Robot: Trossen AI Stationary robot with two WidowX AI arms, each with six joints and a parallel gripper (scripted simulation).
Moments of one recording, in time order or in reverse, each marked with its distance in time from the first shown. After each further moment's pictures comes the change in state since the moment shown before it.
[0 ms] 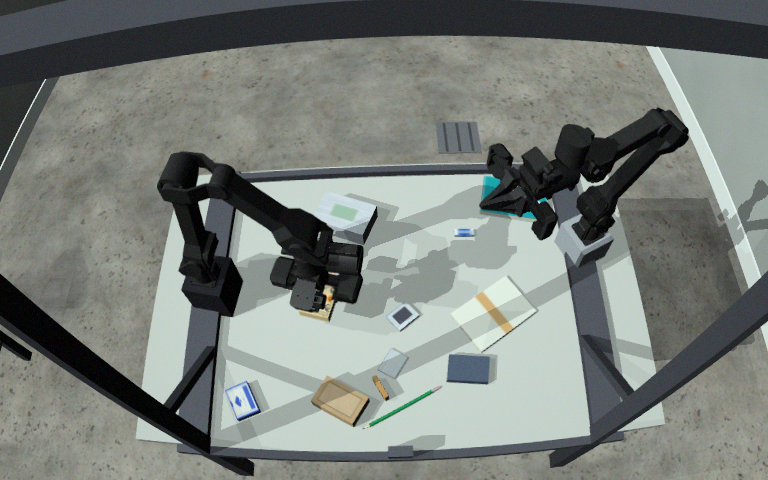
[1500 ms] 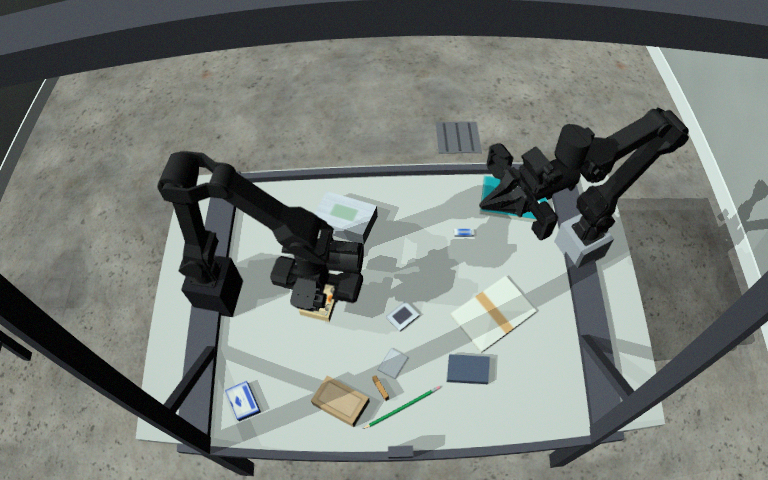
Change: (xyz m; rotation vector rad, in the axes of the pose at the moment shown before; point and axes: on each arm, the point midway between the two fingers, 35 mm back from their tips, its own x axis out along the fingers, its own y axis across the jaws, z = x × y) left arm 0.000 0.000 -0.001 -0.001 -0.018 0.004; right arm 0.000 0.000 0.000 0.000 0.000 0.000
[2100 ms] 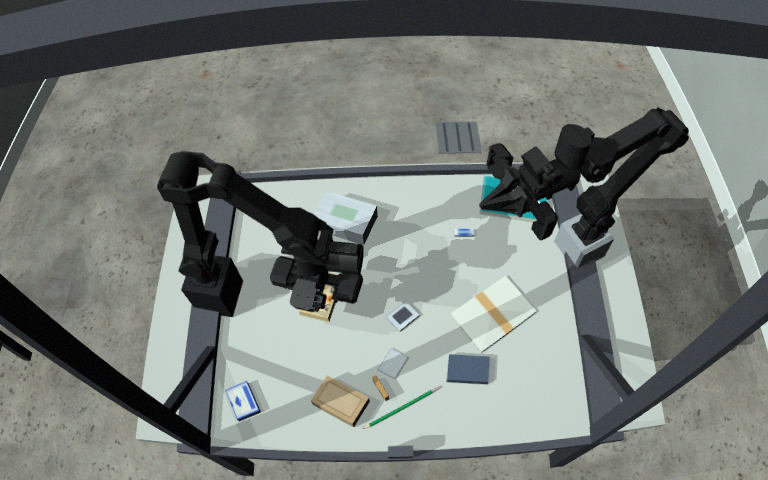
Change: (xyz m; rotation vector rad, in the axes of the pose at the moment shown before) left arm 0.000 0.000 0.001 0.001 0.009 -0.003; right arm 0.000 0.000 0.000 0.000 0.000 0.000
